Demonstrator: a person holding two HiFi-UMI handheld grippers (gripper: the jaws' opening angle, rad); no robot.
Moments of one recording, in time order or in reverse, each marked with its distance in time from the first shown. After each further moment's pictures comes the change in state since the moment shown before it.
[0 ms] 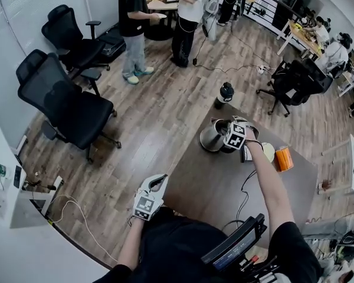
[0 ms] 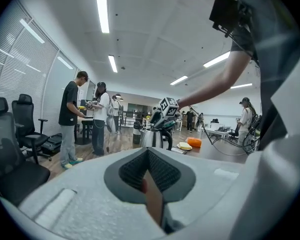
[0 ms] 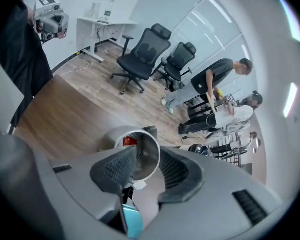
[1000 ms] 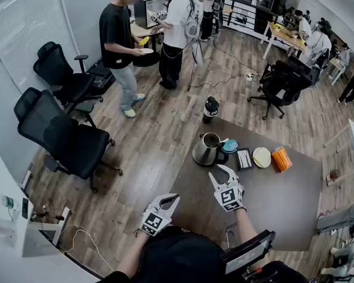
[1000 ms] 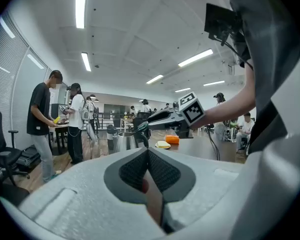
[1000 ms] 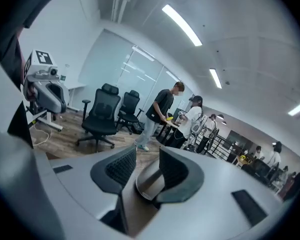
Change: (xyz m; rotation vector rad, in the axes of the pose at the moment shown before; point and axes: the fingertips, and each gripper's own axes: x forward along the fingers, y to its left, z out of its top) left arm 0.023 -0.071 0.014 0.145 0.006 -0.262; right arm -0.149 0.122 0.039 0.637 -0.546 -0.400
